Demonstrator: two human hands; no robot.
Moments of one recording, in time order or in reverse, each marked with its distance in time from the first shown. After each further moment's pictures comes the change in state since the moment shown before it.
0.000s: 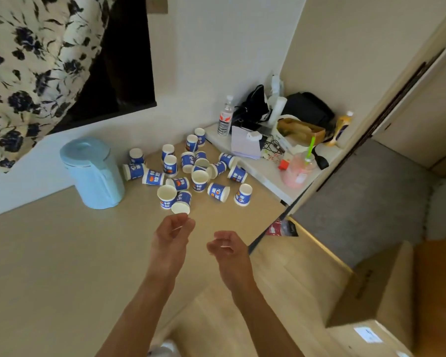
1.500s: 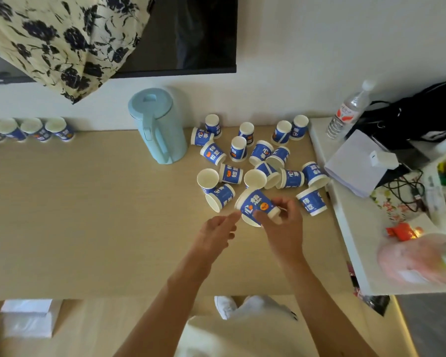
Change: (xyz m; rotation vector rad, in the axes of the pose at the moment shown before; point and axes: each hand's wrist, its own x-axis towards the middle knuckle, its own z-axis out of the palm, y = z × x) left_hand 0.122 -0.030 0.164 -0.032 0.368 -0.440; right_hand 0.295 -0.018 -0.055 -0.121 -0.448 -0.199
